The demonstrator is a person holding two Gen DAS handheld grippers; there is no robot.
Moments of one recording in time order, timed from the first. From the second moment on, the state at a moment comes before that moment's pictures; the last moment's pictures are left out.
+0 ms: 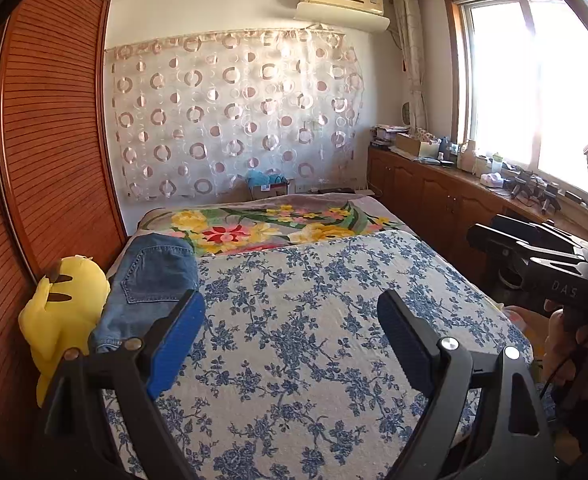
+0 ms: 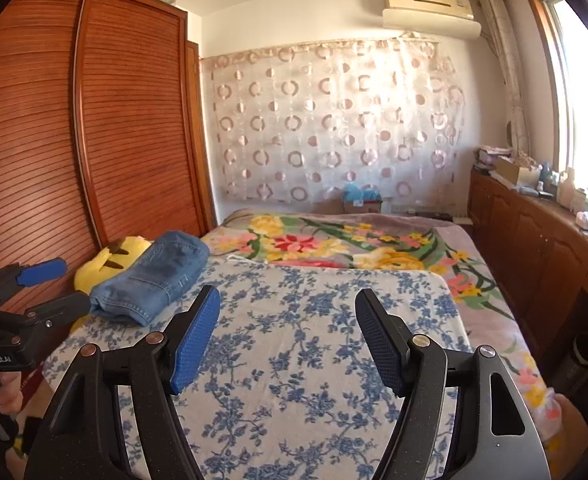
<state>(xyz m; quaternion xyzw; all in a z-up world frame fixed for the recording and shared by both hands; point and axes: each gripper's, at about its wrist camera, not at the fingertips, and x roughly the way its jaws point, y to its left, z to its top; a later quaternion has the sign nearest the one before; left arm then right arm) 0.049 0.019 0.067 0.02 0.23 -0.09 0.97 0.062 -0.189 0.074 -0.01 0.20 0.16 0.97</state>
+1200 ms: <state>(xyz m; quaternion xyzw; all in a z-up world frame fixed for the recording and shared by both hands) 0.011 0.017 0.045 0.01 0.24 -0.06 0.97 0.009 -0.203 0.042 -0.01 0.20 0.13 0.97</state>
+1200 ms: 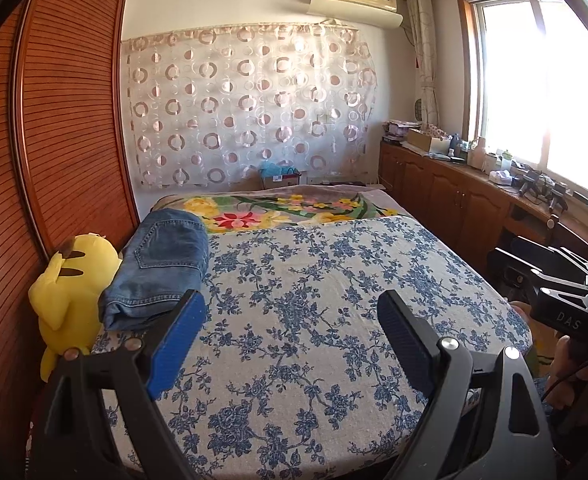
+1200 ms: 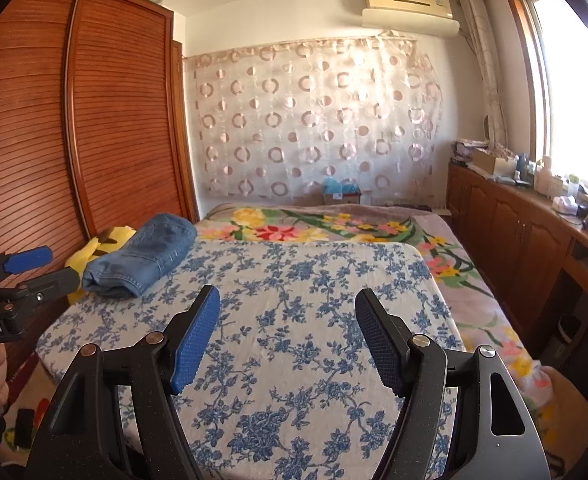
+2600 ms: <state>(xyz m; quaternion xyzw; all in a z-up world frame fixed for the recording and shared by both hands) 0.014 0.029 0.034 -0.01 0.24 -0.05 0.97 0.016 -0.202 0.033 0.00 0.21 0.12 0.97</state>
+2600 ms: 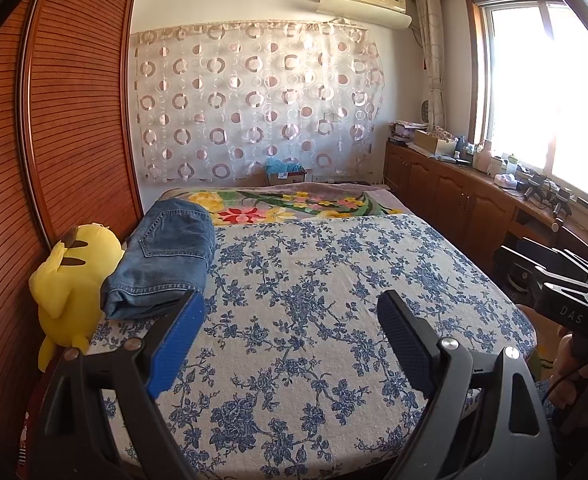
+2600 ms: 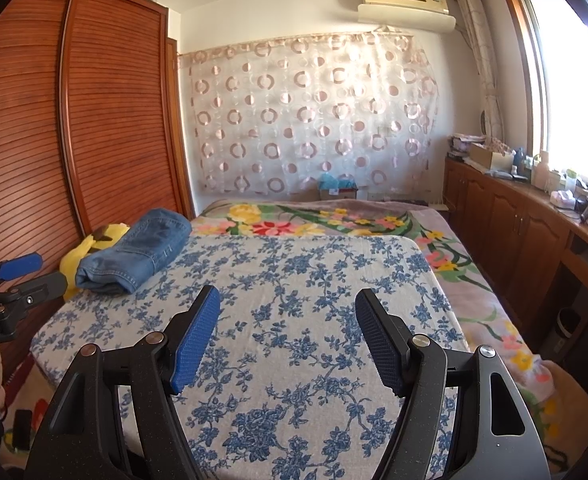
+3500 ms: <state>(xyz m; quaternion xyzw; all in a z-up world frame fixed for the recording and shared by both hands) 0.013 0.028 0.034 -0.01 0.24 -0.05 0.97 0.018 -0.207 0.039 0.00 0.21 0.12 0.97</state>
